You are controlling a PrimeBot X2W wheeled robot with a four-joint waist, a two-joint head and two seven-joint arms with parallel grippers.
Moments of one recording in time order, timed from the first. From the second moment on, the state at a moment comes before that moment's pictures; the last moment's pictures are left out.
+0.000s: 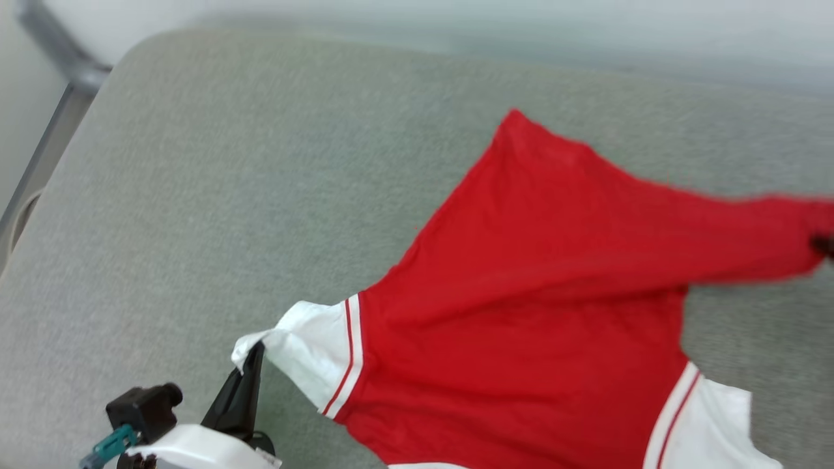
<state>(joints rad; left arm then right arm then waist) 0.01 0.34 -0.29 0.10 -0.78 -0.01 -0.23 -0.49 -0.69 0.13 0.15 0.62 0.13 0.89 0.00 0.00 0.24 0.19</state>
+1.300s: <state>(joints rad) 0.07 0.37 -0.29 0.05 -0.78 0.03 -0.22 -0.06 -0.57 -0.12 -0.19 0.69 0.13 0.77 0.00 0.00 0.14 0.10</state>
